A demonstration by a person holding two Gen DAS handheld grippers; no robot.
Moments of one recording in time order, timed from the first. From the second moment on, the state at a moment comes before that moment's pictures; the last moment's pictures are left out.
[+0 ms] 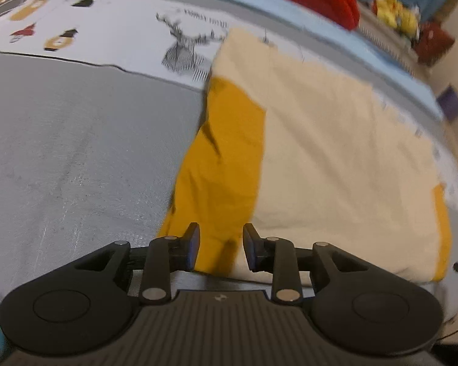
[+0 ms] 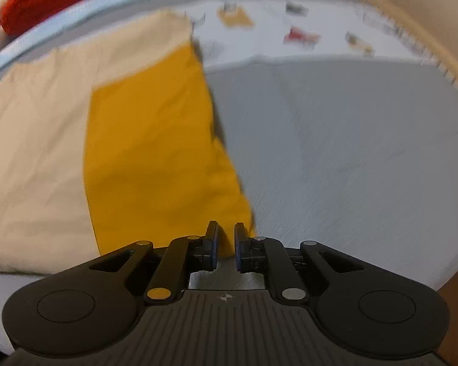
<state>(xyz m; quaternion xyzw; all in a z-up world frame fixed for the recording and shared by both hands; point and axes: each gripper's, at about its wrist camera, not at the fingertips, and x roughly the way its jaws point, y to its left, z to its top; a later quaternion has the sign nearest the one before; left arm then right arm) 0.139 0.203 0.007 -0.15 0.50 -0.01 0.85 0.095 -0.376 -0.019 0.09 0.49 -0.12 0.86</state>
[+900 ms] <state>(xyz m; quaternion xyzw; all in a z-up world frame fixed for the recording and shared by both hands) 0.122 0.201 -0.071 -0.39 0.47 0.03 0.79 0.027 -0.291 0.034 0.07 0.38 -0.04 0.92</state>
